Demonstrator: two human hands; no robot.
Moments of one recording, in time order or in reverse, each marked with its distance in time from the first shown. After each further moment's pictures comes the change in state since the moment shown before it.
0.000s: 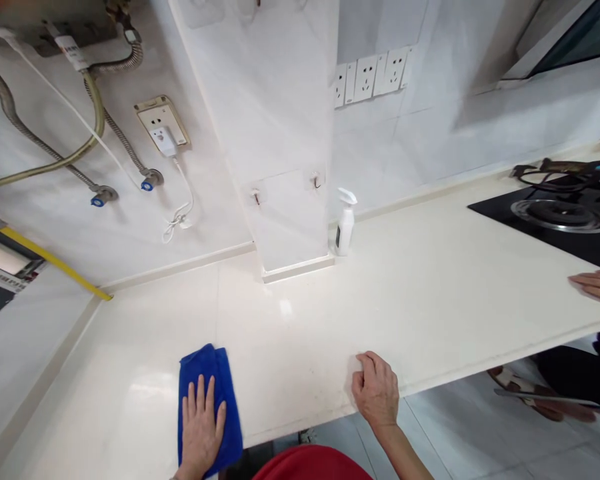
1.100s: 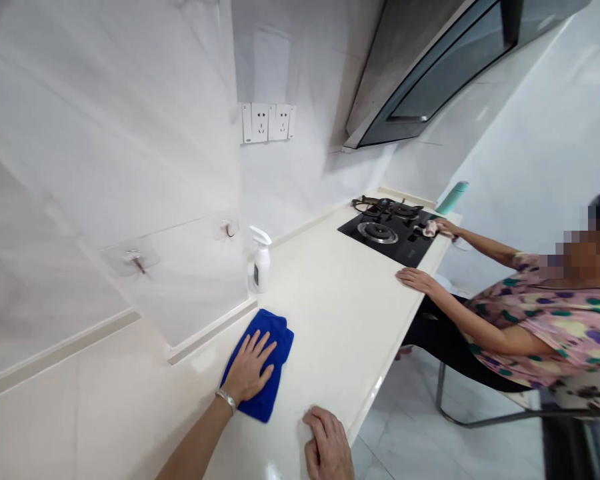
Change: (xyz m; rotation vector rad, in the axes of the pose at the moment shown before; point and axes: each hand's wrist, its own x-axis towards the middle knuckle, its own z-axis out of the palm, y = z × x) left_hand 0.304 0.285 0.090 -0.569 -0.307 1.000; right_hand 0.014 -0.001 0.003 0.053 -0.041 0.055
